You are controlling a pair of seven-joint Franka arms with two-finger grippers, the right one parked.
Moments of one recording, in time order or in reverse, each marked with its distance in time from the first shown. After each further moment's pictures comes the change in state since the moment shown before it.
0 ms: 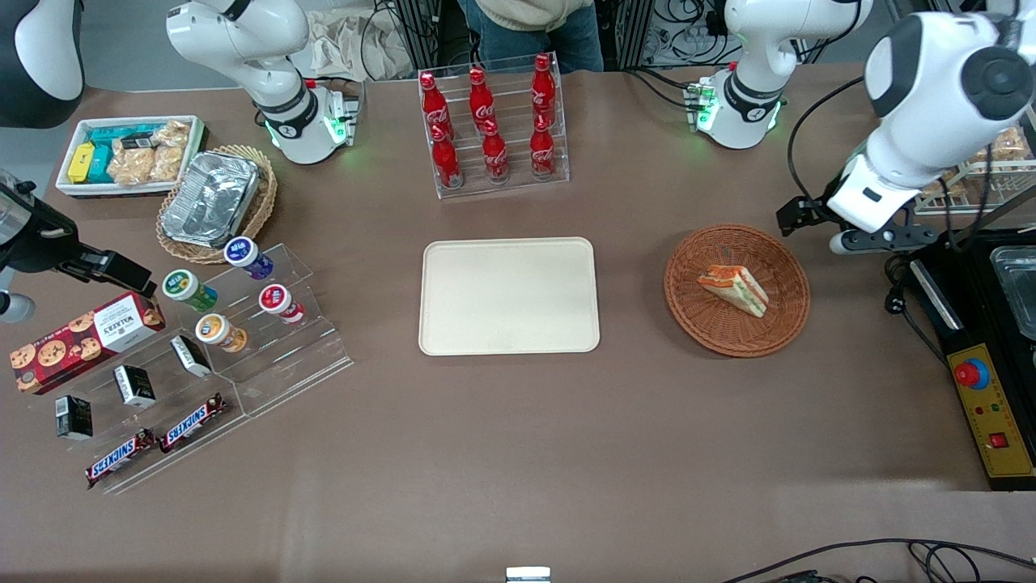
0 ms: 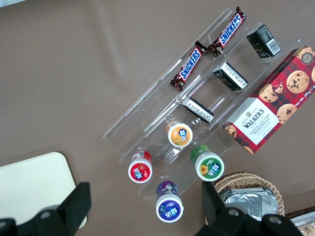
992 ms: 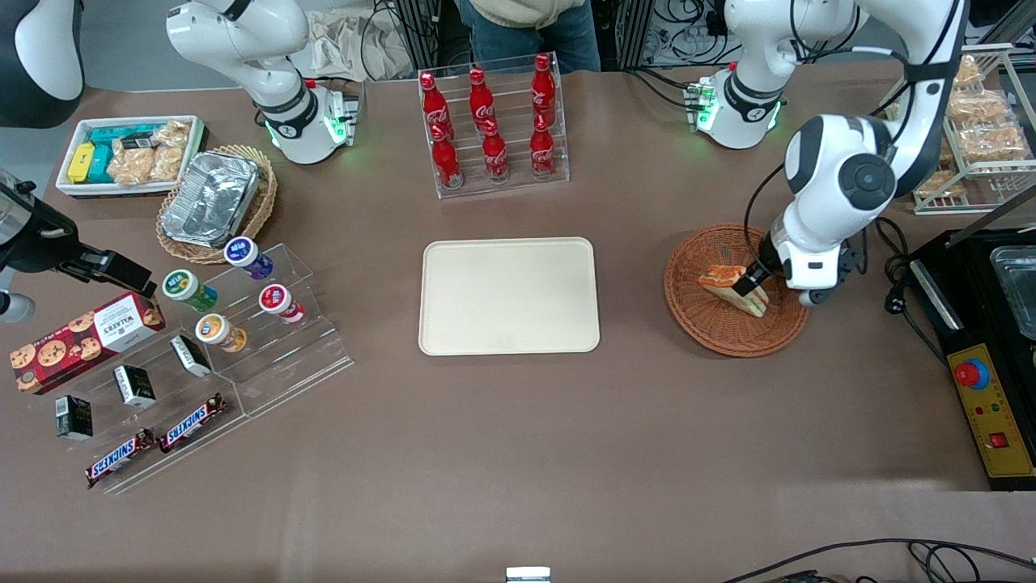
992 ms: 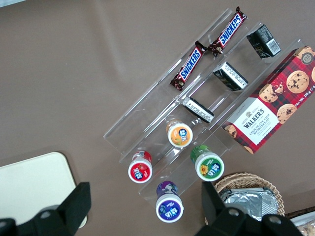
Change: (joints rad) arm -0.072 0.254 -0.003 -0.133 0.014 0.401 -0.695
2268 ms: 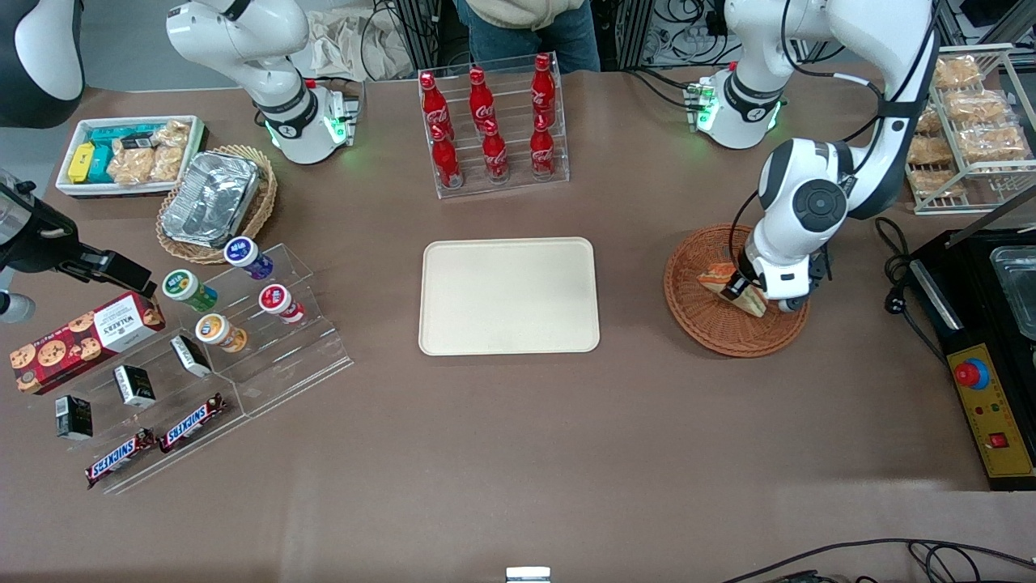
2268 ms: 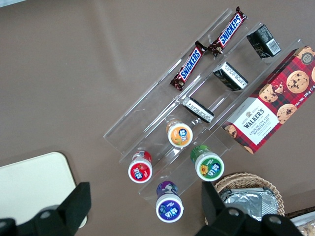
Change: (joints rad) arm -0.044 0.092 0.000 -0.032 0.085 0.090 -0.210
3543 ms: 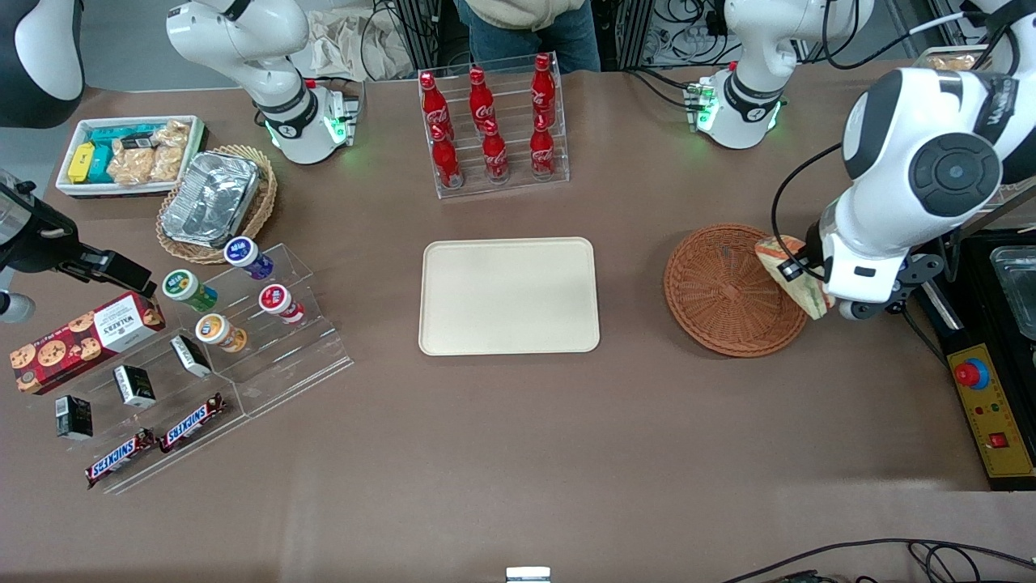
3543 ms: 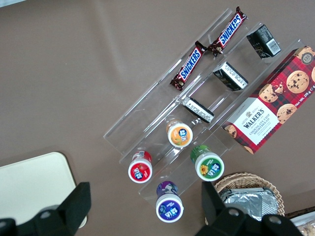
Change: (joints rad) arm 0.007 -0.011 0.007 0.666 0.029 -0.804 0.443
